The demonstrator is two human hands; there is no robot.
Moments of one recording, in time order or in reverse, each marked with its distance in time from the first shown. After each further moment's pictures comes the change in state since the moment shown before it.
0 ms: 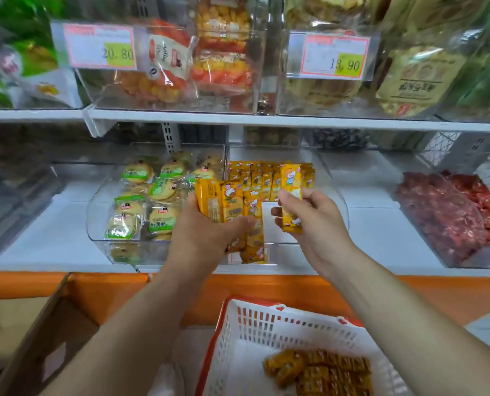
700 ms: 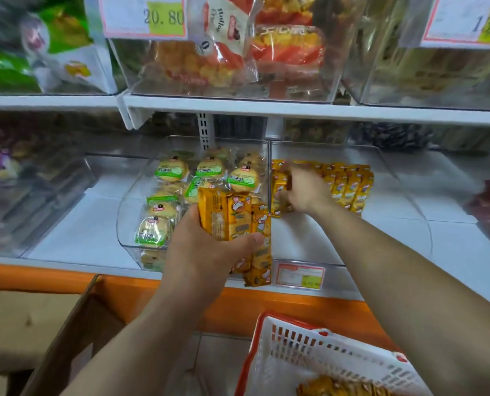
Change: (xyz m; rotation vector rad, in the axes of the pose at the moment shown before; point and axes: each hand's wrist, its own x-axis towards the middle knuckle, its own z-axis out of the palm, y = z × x) left_hand 0.031 -0.036 -0.056 0.172 0.098 0.010; right_hand 0.195 0.061 0.069 -1.306 -0.102 -0.373
